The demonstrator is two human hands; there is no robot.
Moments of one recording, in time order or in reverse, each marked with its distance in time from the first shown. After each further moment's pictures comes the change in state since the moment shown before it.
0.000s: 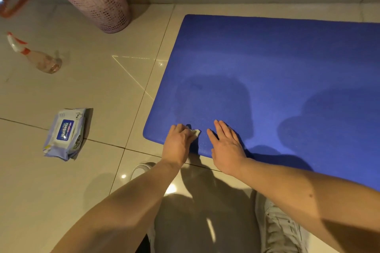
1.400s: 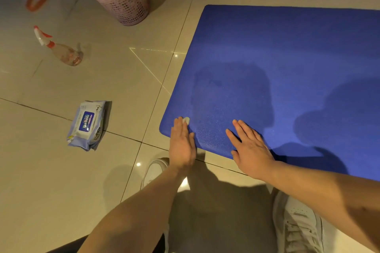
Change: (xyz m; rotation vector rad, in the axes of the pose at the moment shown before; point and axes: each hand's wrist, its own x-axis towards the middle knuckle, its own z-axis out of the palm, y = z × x) left_hand -0.026 -0.014 0.015 -0.551 0.216 -0.469; right_hand -0.008 0.020 -0.007 -0.077 -0.019 -0.123
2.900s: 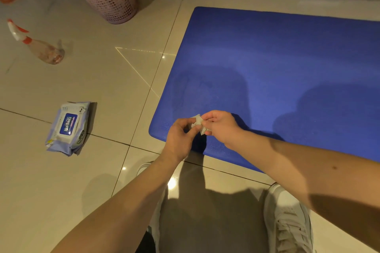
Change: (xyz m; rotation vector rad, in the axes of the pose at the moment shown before) left_hand 0.022 0.055 -0.038 -0.593 -0.172 -0.209; right_hand 0.076 -0.042 -0.054 1.344 0.057 0.435
